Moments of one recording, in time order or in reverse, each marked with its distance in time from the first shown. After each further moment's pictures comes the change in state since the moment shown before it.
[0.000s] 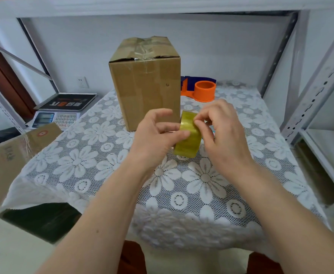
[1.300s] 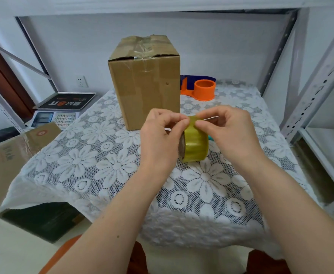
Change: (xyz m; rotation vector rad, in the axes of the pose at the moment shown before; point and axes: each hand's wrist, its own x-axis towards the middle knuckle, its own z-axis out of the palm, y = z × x) left_hand 0.001 -0.008 0.021 0.355 0.285 0.323; right_hand 0.009 -0.007 -0.016 0.420 -0.096 0.494
